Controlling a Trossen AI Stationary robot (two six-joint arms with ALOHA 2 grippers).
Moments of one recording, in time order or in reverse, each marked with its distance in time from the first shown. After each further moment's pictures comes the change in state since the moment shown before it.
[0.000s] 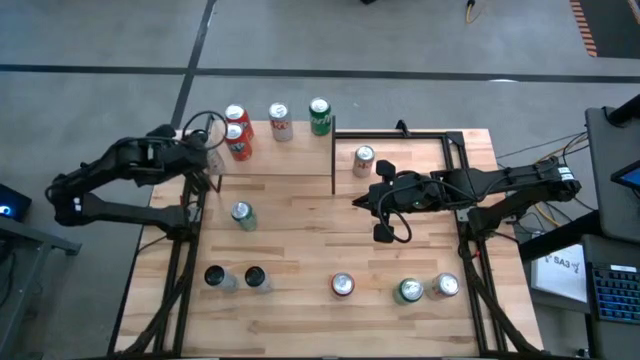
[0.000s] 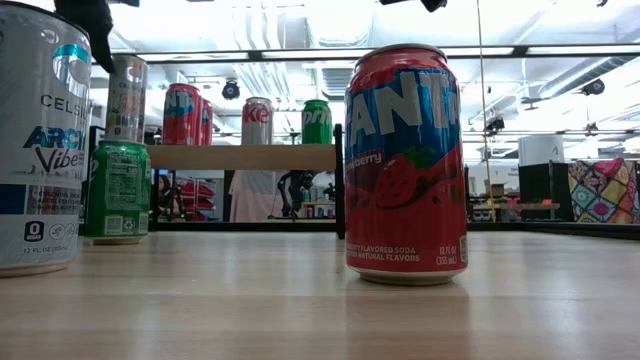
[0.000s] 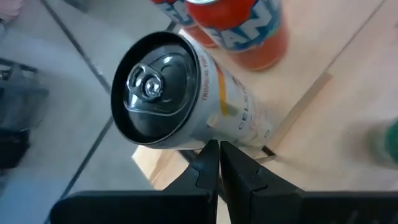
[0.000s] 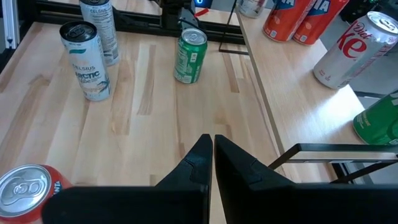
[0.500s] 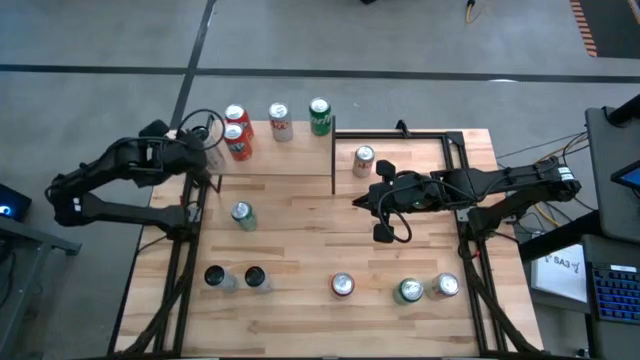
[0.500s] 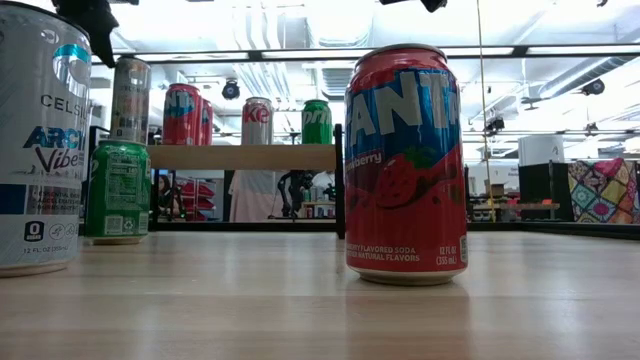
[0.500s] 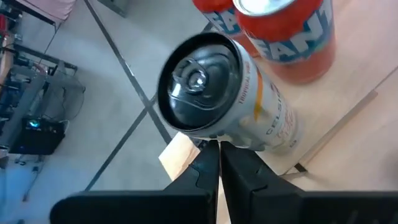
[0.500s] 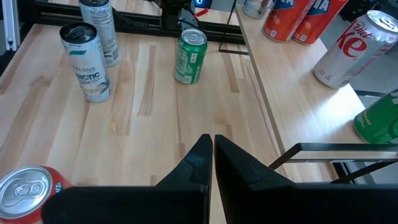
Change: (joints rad) left arm 0.001 -0.007 0.009 0.000 -0.136 -0.048; right arm 0.000 0.000 0.000 0.001 0.000 0.008
